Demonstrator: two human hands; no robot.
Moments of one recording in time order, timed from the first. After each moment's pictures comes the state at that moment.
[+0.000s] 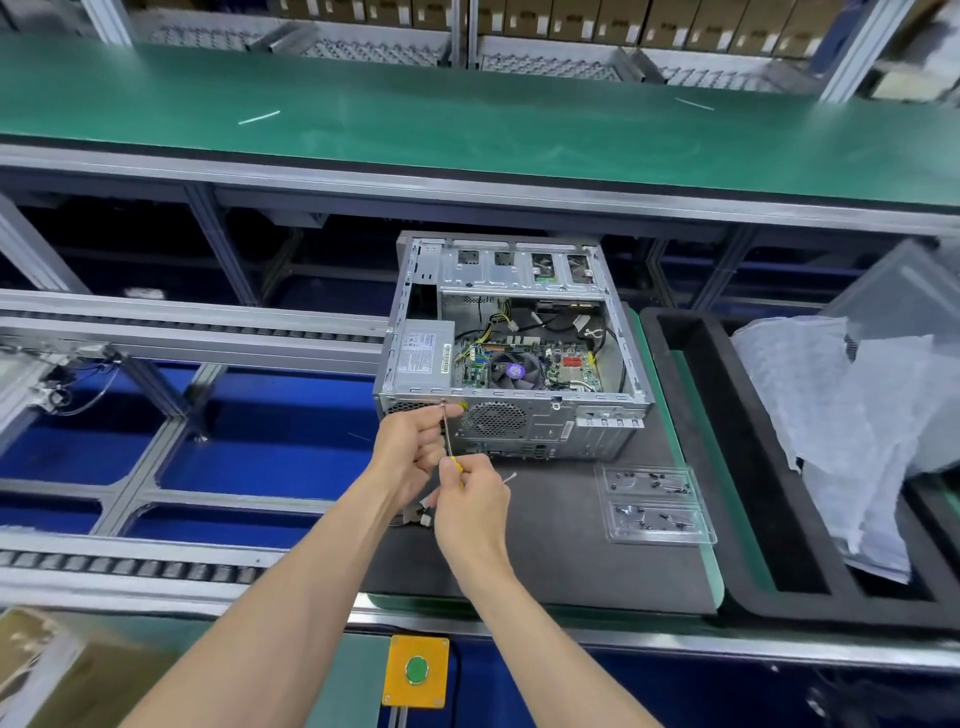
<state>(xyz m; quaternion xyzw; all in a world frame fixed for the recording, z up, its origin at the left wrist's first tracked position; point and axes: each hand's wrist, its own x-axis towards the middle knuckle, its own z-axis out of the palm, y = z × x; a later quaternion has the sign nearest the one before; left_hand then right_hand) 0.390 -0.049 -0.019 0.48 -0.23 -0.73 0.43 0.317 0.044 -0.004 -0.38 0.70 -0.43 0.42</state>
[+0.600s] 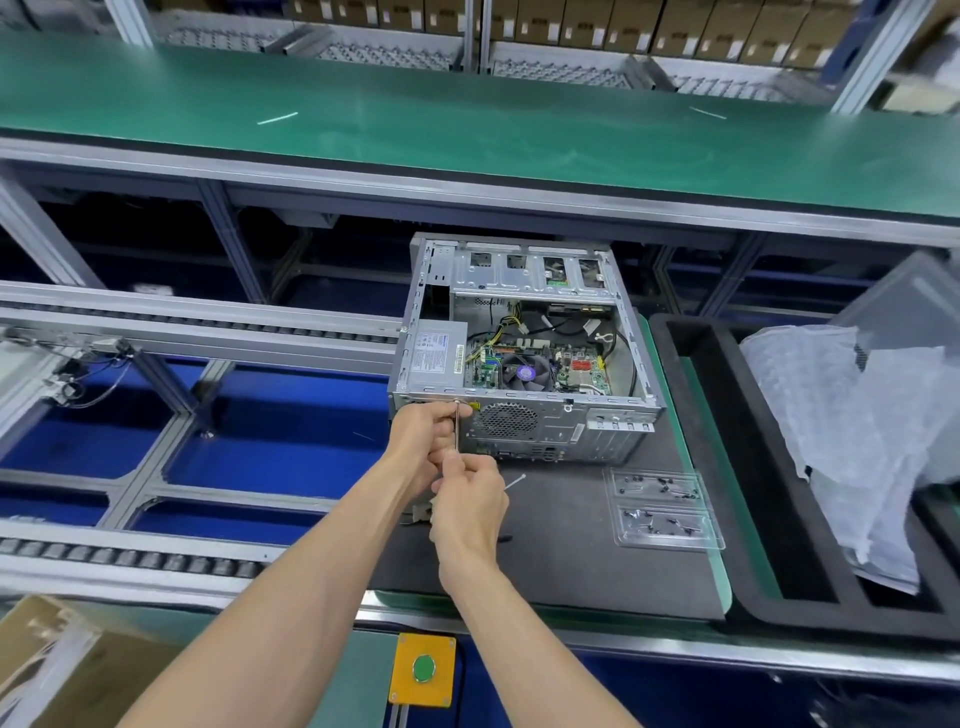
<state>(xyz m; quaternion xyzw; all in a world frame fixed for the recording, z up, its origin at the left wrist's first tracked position) 0.389 -0.053 -0.002 0.52 -0.23 -0.72 0.40 0.342 0.039 0.007 -0.25 0.72 -0.48 0.44</state>
